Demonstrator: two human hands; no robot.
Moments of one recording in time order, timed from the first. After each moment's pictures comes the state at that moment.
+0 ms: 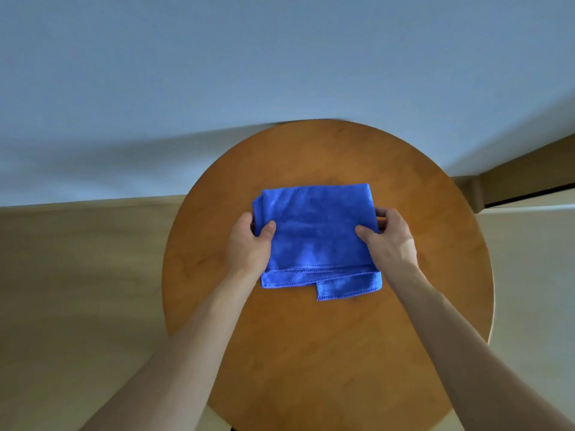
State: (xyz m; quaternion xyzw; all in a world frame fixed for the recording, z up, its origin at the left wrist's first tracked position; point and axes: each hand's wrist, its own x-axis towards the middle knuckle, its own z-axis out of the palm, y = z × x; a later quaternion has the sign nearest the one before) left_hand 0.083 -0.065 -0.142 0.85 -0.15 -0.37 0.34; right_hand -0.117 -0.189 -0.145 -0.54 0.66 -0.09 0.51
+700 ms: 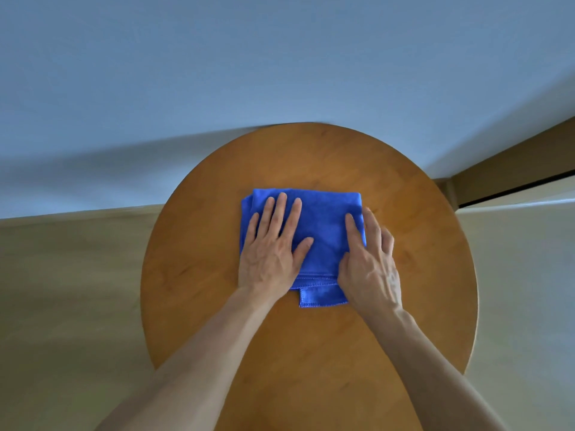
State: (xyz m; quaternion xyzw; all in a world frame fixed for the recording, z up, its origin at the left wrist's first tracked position) left_hand 0.048 -0.073 -0.180 0.80 -0.58 -0.16 0.03; right_hand -0.121 -0.134 -0.150 -0.81 0.56 0.02 0.19
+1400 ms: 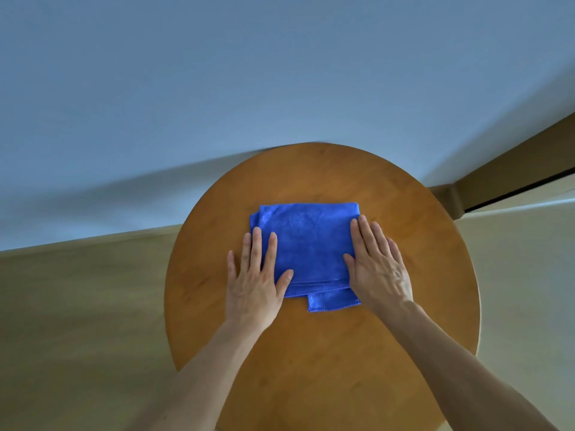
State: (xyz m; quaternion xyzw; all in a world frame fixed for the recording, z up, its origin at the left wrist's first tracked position) left_hand 0.065 -0.025 -0.166 0.81 -0.55 -0.20 -0.08; right_hand -0.138 -0.150 -0.155 -0.84 0.51 0.11 0.16
